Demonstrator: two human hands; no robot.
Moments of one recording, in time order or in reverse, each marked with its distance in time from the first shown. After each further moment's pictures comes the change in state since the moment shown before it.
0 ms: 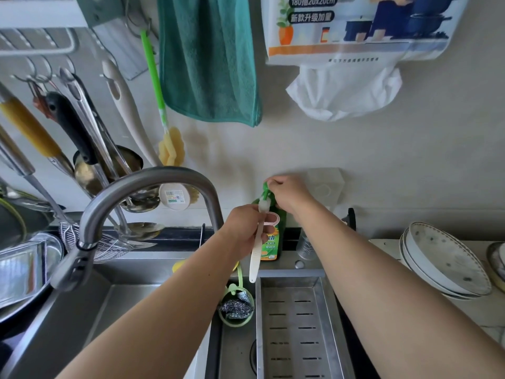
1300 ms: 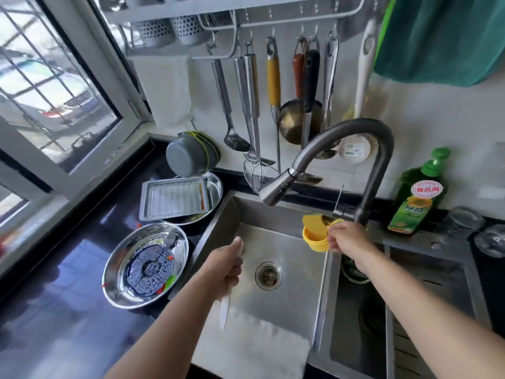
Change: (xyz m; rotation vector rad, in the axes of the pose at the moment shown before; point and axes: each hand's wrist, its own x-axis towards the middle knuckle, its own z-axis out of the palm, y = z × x) left_hand -0.191 -0.123 -0.340 -0.167 0.430 -0.207; right_hand -0.173 0.017 0.205 -0.007 -0.218 0.249
